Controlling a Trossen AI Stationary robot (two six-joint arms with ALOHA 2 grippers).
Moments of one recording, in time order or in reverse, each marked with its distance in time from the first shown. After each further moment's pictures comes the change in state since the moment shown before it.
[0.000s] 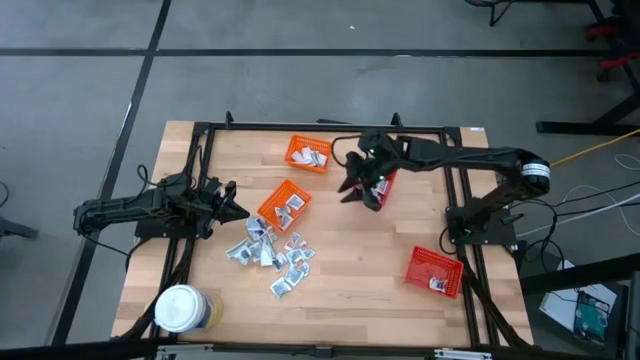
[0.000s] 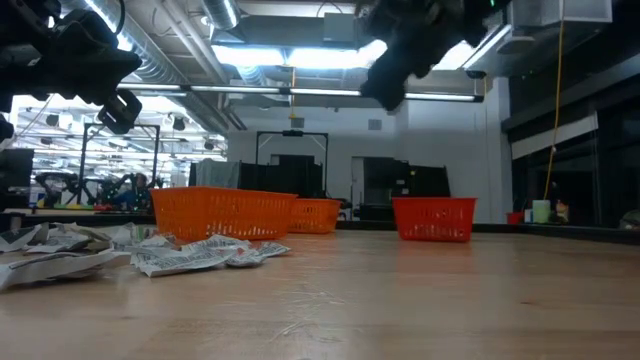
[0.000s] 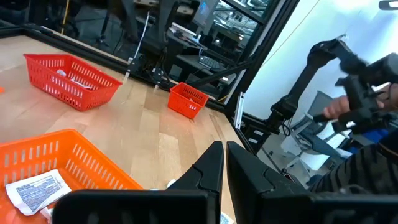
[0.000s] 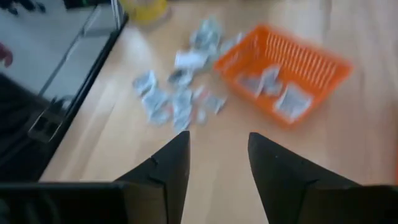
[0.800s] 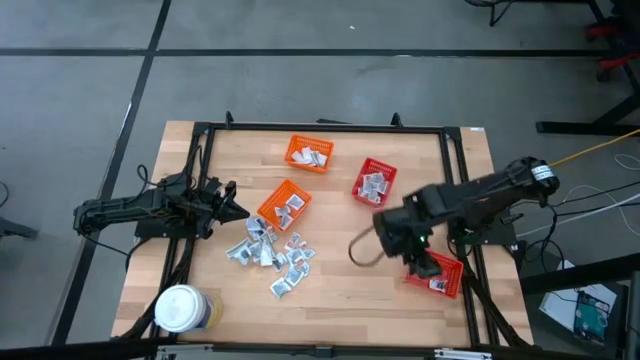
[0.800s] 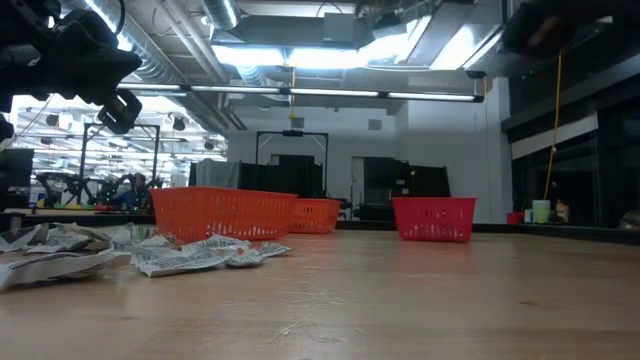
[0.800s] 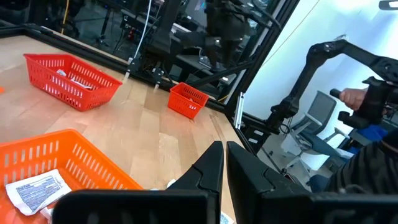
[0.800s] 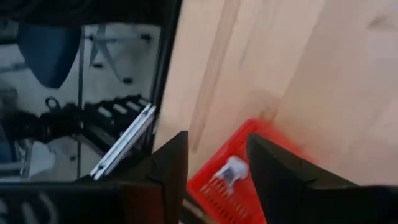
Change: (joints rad) left arm 0.000 0.000 0.000 0.000 0.000 0.000; right arm 0.551 -0.028 0.167 -0.829 0.008 0.215
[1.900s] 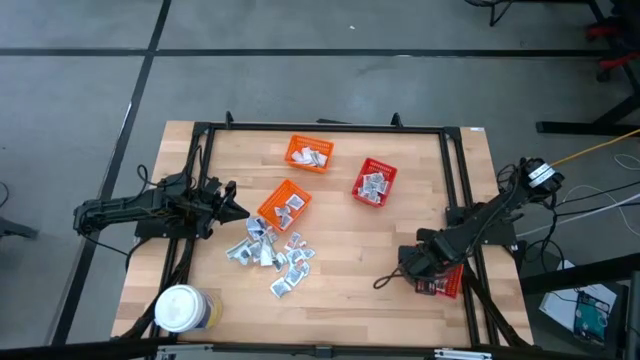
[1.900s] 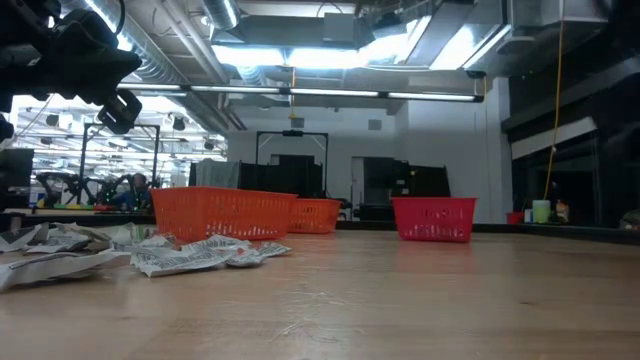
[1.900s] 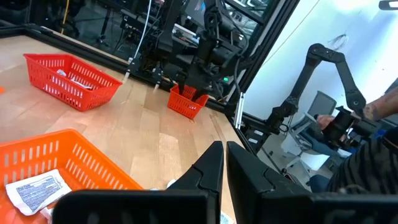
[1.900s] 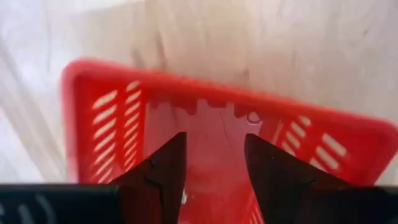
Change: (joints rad) left arm 0.000 0.000 0.000 0.000 0.000 0.000; right arm 0.342 -0.024 -0.546 0.384 0.470 0.733
